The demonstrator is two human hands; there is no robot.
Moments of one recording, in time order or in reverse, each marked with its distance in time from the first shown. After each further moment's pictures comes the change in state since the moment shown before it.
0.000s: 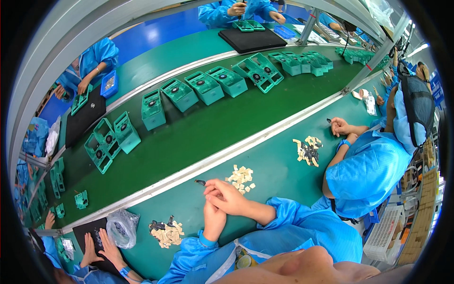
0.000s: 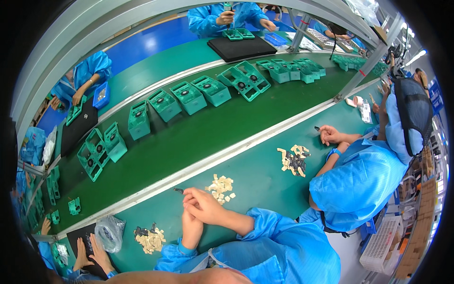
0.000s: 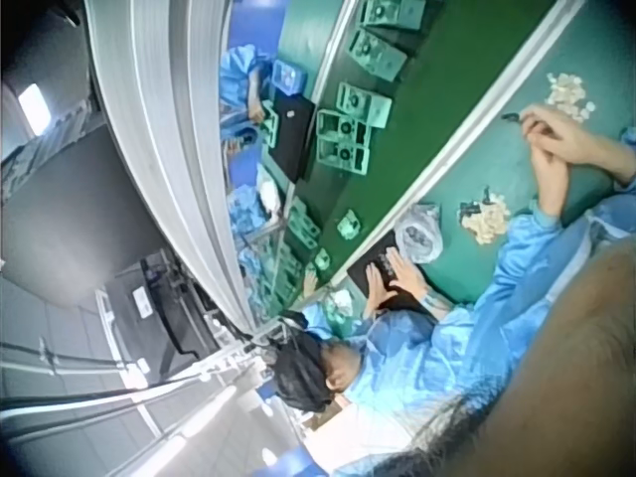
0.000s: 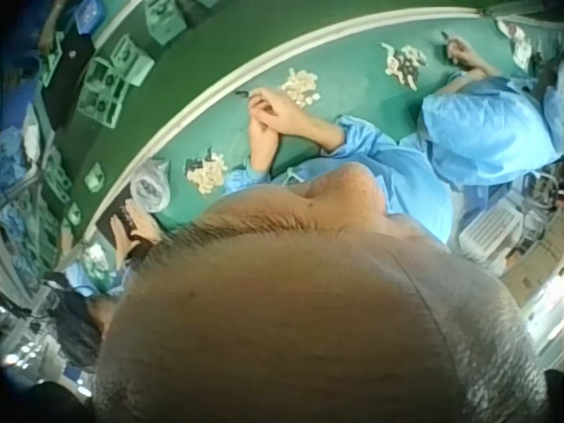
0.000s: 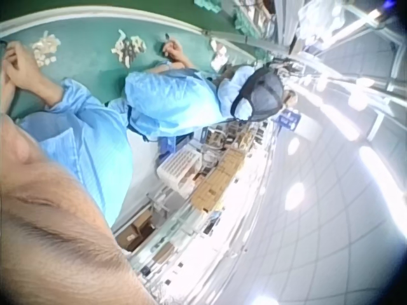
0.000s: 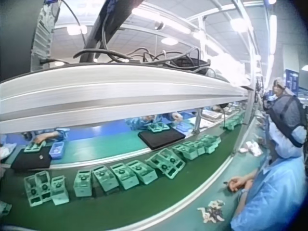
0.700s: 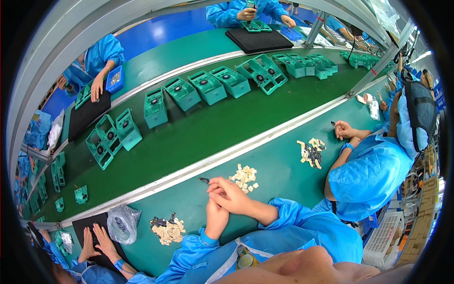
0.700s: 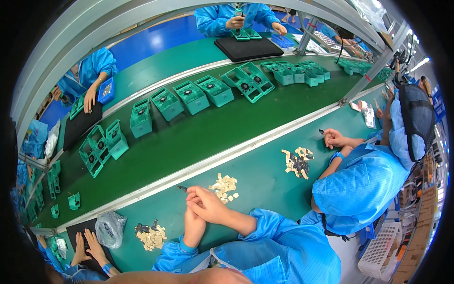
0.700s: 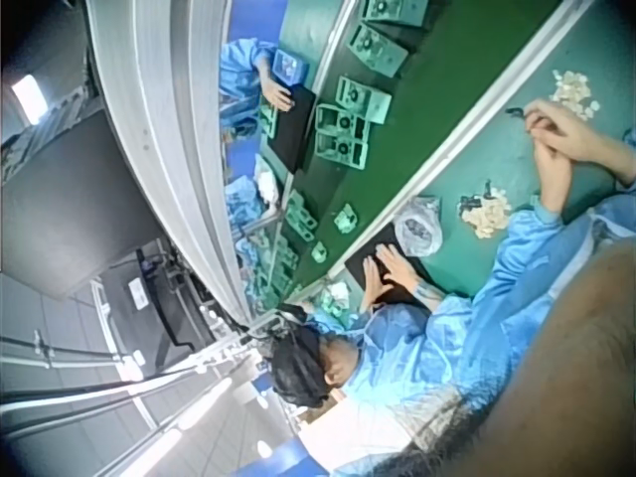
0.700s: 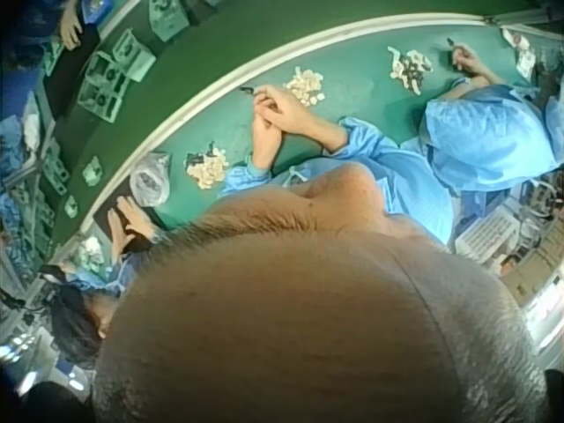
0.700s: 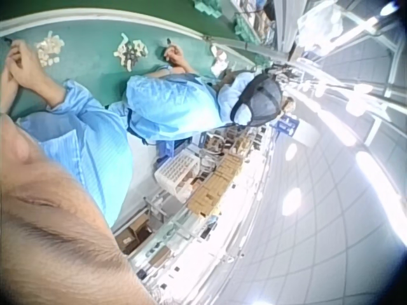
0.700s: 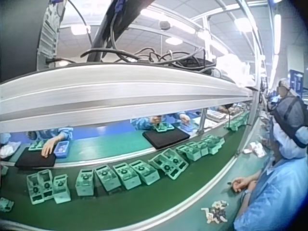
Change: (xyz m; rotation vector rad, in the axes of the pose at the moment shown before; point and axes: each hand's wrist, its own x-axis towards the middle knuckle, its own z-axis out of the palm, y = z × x) left_hand 0.002 -0.008 0.008 -0.042 0.021 -0.012; right_hand -0.002 0.005 -0.004 0.046 0.060 -0.011
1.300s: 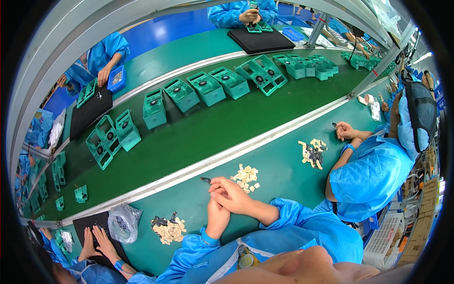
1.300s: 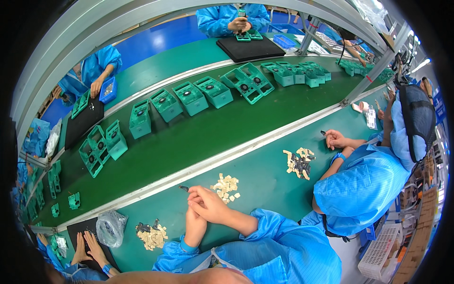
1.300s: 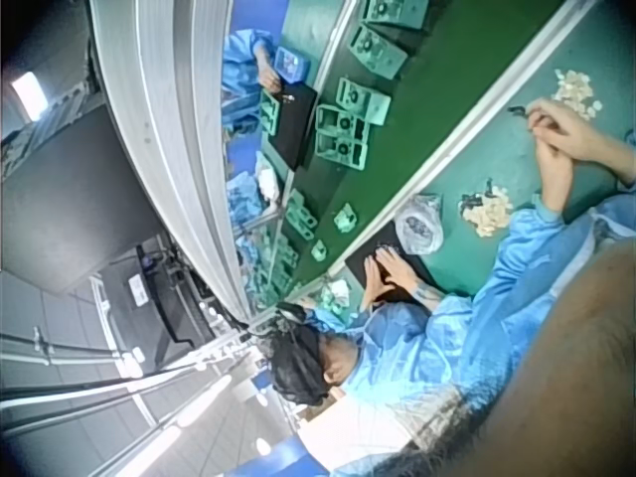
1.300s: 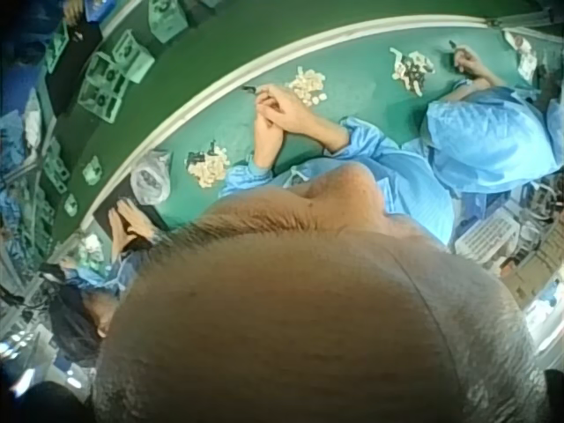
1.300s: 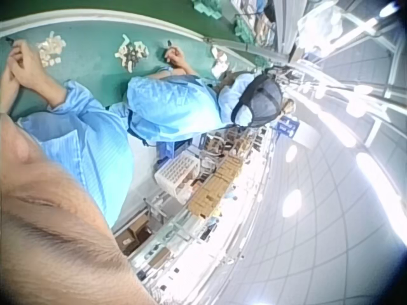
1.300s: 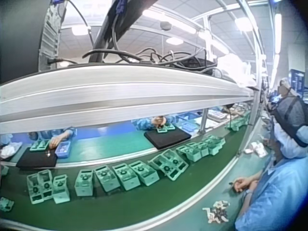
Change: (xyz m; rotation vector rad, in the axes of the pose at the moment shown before) left_hand 0.004 -0.006 0.008 0.008 -0.023 0.025; right_hand -0.001 0.000 -0.014 -0.092 -0.064 -0.010
